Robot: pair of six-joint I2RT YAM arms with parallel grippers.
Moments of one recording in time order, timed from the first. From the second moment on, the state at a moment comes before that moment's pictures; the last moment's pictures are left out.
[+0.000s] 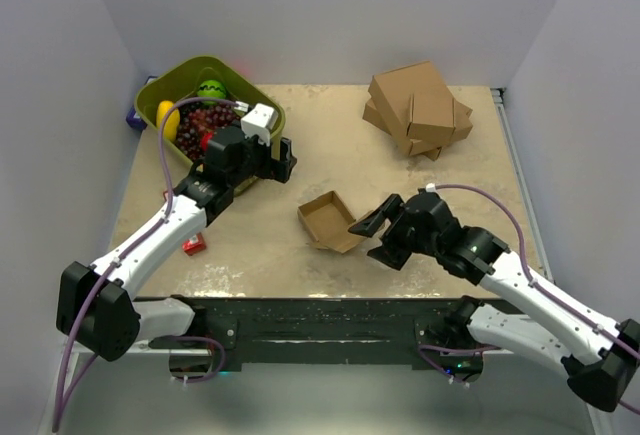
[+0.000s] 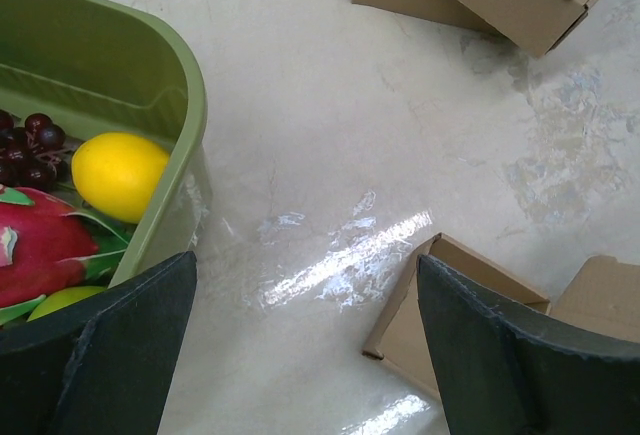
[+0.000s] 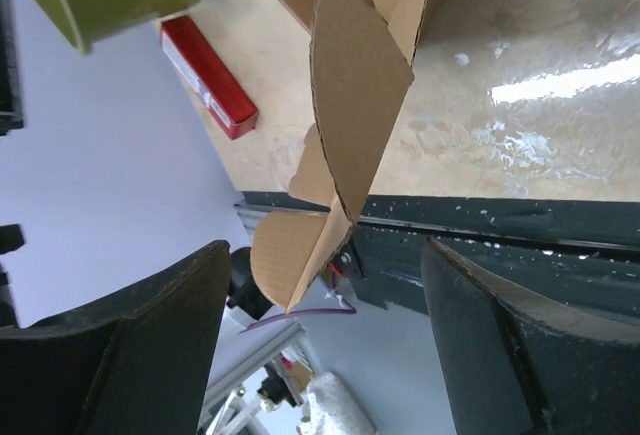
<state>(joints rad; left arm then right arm) -0.46 1.25 0.95 -0.07 0.05 -0.10 0.75 0.82 0.76 -0.63 -0.05 1.46</state>
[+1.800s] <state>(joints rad) -0.46 1.20 0.95 -0.05 0.21 -0.03 0.73 1.33 1.43 -1.02 0.14 0.57</state>
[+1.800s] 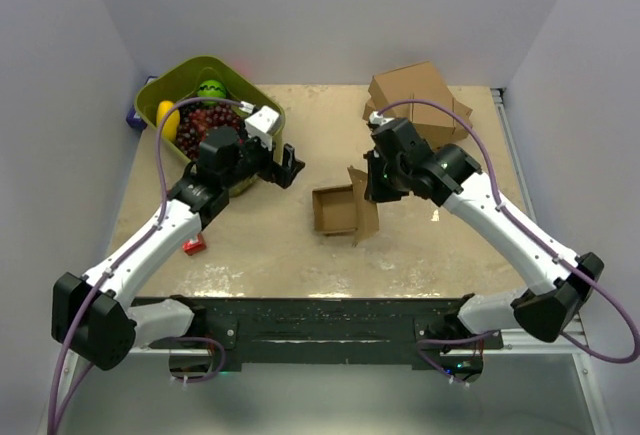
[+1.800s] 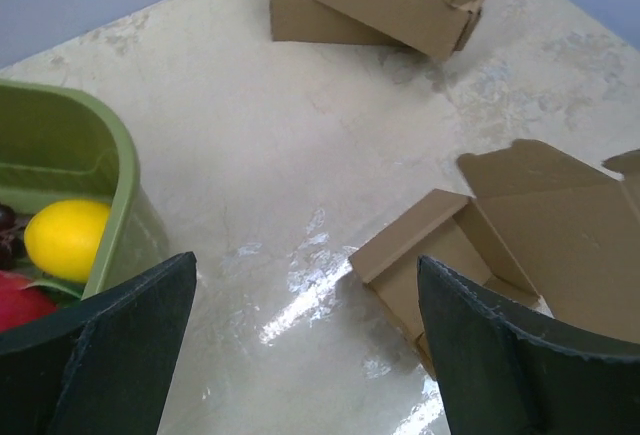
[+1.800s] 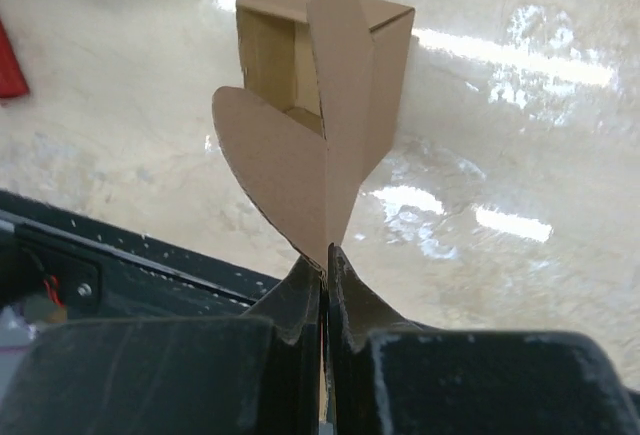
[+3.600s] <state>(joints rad) -0.54 1.39 0.98 -0.09 0.99 0.20 0.68 1.42 1.57 -1.14 -0.35 0.05</state>
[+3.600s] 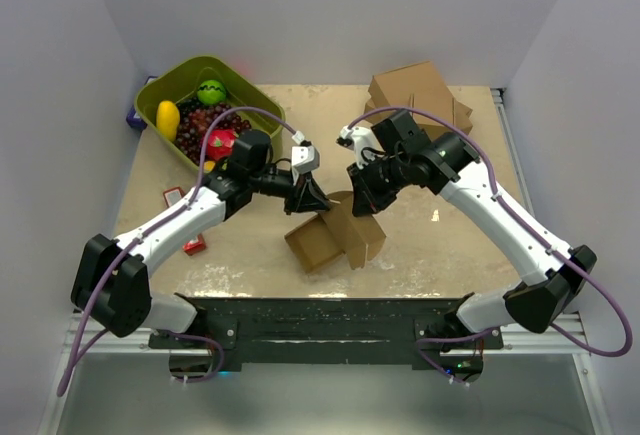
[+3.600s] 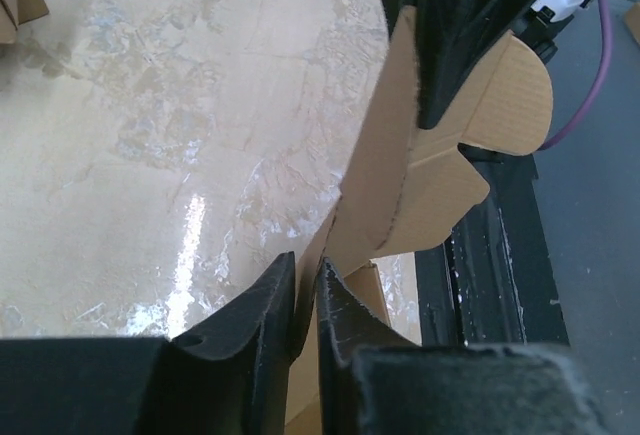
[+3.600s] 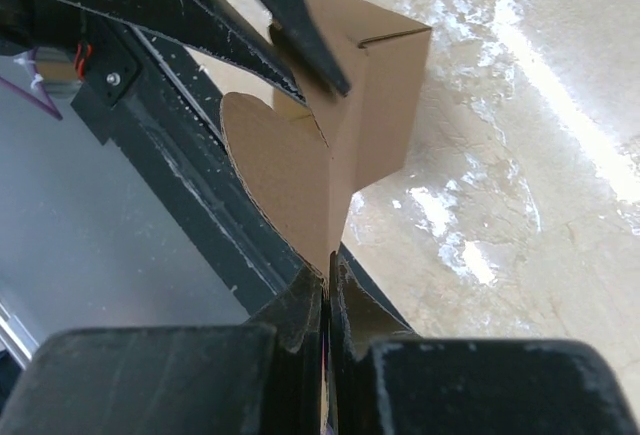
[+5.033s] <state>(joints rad) -0.55 1.36 0.92 0.05 0.54 -0.02 0.52 0.90 1.12 -0.55 0.04 0.36</state>
